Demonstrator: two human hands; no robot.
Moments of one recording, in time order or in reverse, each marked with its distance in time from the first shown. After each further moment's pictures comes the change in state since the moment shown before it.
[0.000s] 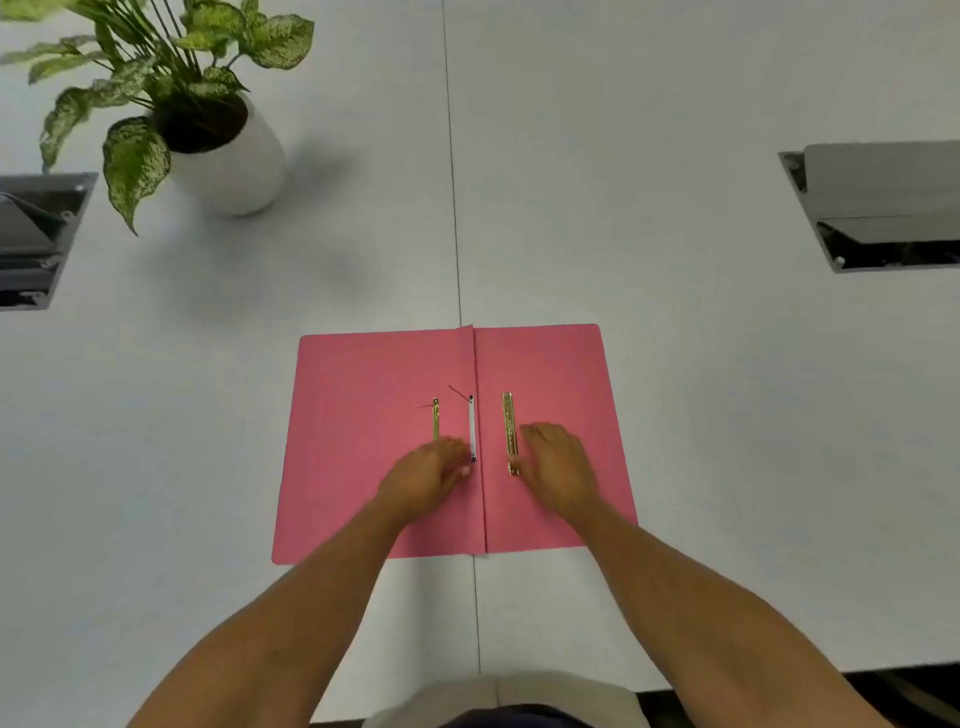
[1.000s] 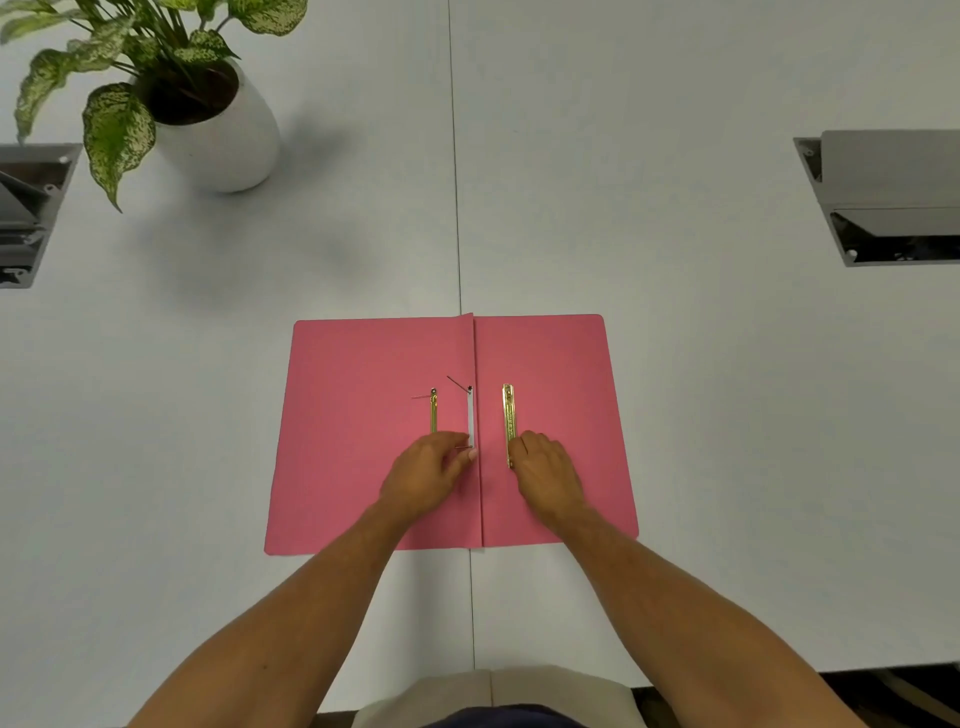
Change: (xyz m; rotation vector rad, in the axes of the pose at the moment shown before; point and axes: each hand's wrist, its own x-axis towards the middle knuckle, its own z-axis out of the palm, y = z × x) left_hand 0.002 0.002 0.015 -0.234 0.177 -0.092; right_hand -0.012 -0.022 0.008 -0.257 0.034 -0.107
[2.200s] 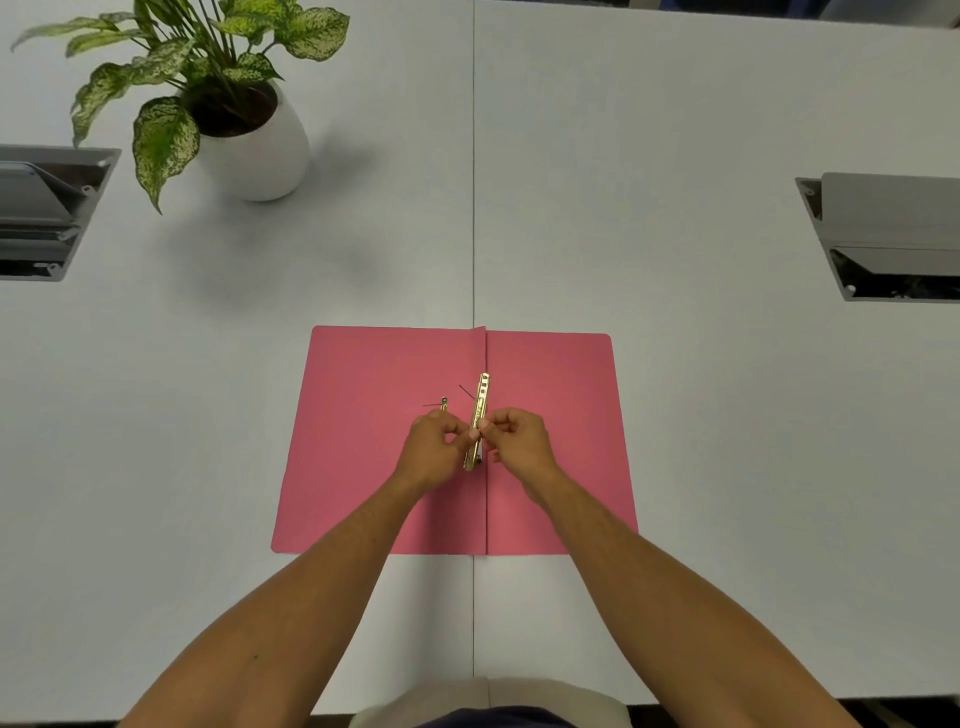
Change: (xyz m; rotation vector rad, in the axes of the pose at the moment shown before) left_hand 0.015 0.023 -0.026 -0.327 0.118 -0.090; right_hand 0.046 -0.039 -0.039 1.304 -0.036 0.540
